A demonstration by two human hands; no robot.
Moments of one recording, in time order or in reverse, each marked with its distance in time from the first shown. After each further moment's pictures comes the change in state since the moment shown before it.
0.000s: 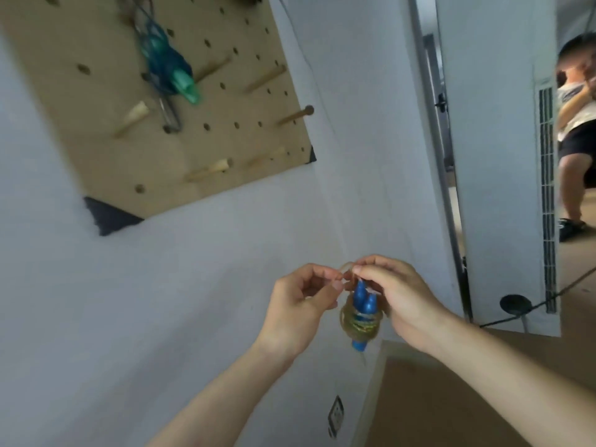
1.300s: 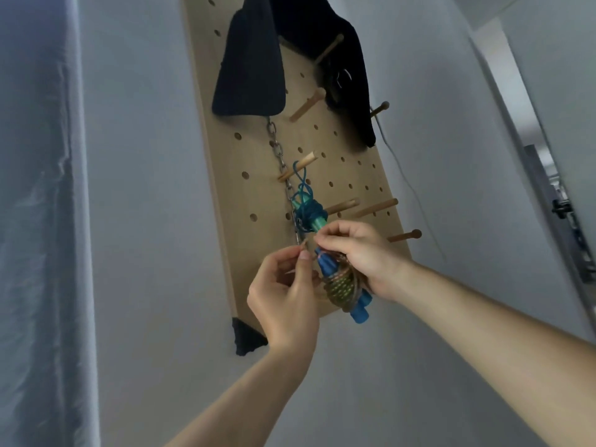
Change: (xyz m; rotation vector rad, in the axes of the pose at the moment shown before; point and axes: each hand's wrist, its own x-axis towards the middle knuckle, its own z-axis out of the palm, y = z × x) left_hand 0.077 0.141 -0.125 -0.012 0.889 0.533; right_hand 0.115 -0.177 0.201 -0.083 -0.445 -0.340
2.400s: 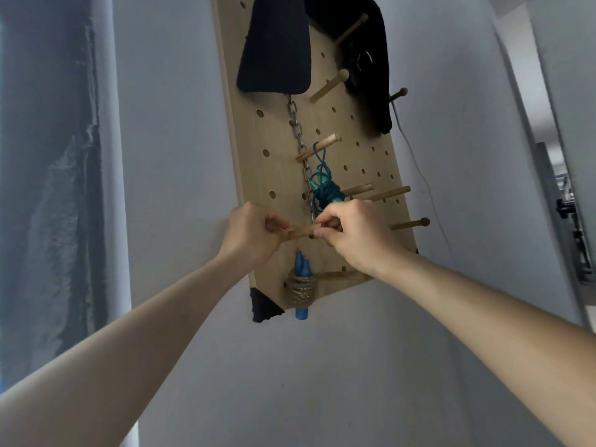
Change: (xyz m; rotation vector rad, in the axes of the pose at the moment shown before) left_hand 0.099 0.027 -0.055 0.811 -0.489 0.154; right_hand -0.008 -0.007 0.027 -0.943 0.101 -0.514
